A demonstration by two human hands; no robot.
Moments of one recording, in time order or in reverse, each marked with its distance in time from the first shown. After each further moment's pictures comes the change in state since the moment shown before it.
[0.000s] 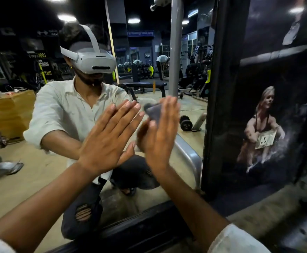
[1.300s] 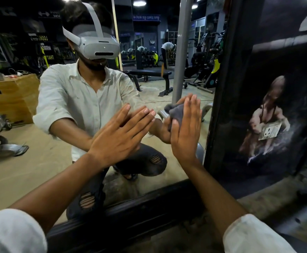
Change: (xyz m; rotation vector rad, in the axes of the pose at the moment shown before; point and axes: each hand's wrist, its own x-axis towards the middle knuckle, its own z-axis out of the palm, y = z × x) left_hand -0.030 0.015 0.039 0.306 -0.056 0.202; right_hand -0.009 0.069 -0.040 -0.165 -0.153 -0.125
